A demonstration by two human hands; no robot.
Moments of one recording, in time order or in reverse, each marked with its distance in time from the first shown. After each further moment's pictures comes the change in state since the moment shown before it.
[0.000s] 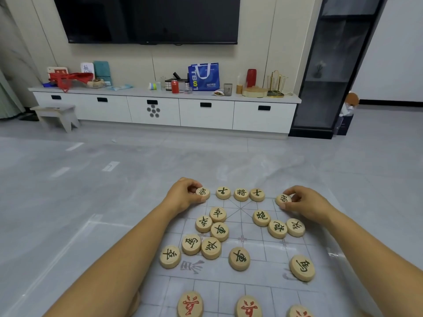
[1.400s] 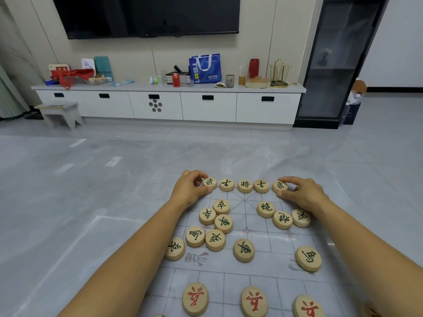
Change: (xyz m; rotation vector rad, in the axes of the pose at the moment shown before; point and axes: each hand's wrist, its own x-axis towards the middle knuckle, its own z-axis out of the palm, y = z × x) left_hand 0.001 -0.003 0.012 0.037 0.082 0.058; right_hand 0.019 0.007 0.022 0.037 0.091 0.057
